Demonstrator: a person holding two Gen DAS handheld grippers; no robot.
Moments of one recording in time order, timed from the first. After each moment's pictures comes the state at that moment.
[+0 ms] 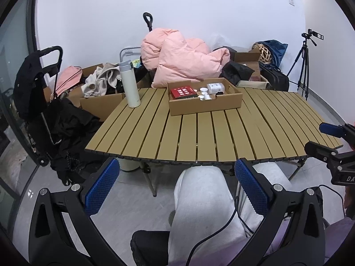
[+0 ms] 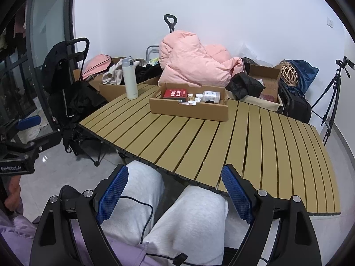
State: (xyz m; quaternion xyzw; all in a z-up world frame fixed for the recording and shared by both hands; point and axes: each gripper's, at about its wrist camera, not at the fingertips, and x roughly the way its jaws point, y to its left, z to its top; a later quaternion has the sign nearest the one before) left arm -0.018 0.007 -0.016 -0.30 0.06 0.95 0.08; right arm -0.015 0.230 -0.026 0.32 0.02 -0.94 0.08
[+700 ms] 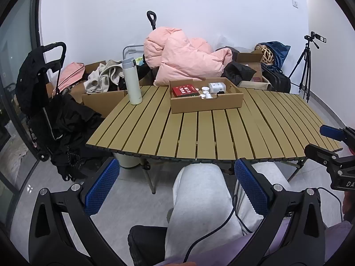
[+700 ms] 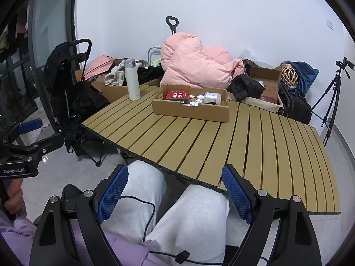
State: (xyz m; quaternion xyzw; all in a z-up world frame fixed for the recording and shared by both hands) left arm -0.015 0.006 -0.017 -0.30 0.05 0.95 0.07; right arm -0.009 0.230 -0.024 0.32 0.02 -0.94 0.08
